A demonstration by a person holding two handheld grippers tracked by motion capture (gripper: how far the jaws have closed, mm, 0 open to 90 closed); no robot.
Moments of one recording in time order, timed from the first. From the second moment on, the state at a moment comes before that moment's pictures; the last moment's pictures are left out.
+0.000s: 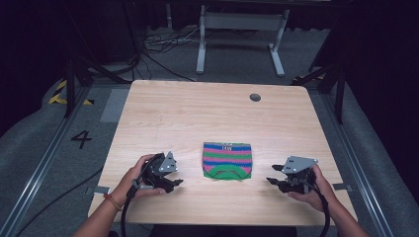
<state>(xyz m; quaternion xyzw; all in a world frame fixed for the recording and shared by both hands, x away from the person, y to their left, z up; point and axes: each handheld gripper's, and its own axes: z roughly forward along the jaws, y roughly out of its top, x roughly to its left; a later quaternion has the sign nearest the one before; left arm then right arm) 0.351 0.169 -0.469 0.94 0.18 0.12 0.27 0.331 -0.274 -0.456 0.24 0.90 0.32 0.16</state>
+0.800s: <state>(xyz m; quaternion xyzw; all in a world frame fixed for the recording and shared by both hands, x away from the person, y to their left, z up) 0.337 0.241 -0.477 0.92 0.26 0.14 0.26 0.317 -0.344 -0.473 0.34 0.87 0.31 0.19</state>
